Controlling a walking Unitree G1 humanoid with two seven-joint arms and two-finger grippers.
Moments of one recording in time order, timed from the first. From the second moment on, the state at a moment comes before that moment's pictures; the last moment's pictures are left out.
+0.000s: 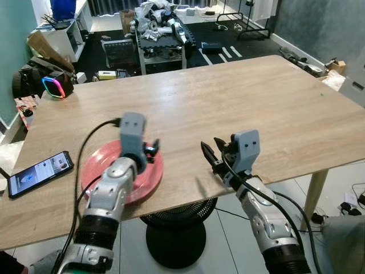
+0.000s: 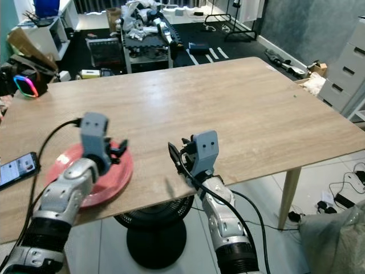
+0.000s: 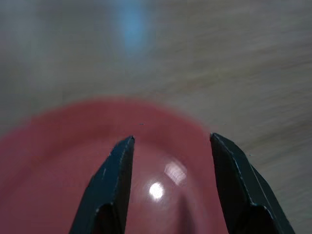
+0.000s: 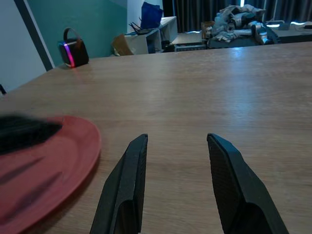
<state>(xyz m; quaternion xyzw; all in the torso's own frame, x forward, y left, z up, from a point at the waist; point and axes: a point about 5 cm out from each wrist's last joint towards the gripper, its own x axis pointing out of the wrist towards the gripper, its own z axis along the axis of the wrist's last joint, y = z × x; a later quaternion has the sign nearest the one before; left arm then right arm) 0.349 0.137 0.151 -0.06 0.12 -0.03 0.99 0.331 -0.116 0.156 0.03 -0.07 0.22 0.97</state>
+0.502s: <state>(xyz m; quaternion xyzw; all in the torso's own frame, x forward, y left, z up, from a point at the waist) 0.351 0.119 0.131 -0.20 0.21 -0.10 0.95 0.331 -0.117 0.156 0.03 -0.07 0.22 0.97</state>
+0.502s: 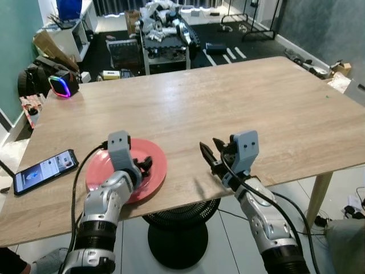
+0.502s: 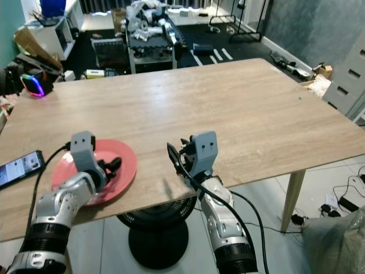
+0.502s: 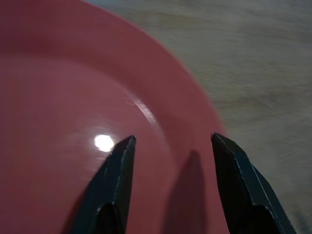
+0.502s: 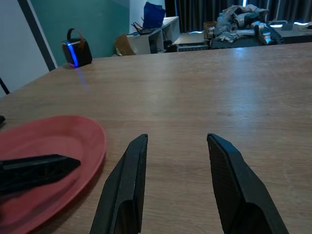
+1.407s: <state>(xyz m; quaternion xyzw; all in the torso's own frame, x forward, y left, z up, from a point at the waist) 0.354 0.075 0.165 -0.12 0.14 -0.31 0.93 0.330 -0.119 0.158 0.03 -0.08 0.21 0.97</state>
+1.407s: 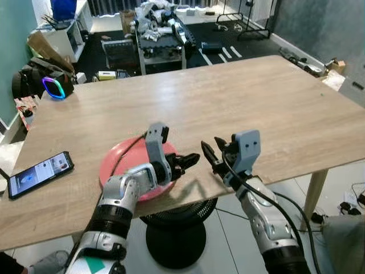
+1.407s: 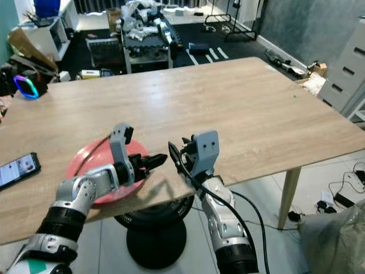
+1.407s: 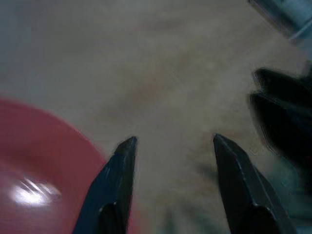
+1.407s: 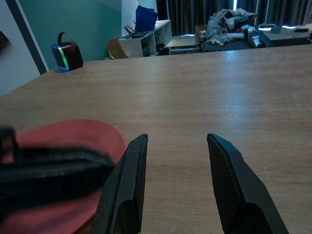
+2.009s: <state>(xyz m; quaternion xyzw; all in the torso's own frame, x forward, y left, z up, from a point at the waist) 0.359 0.199 0.139 -0.07 0.15 0.19 0.97 0.330 -0.117 0.158 0.03 -0.08 0.21 0.97</state>
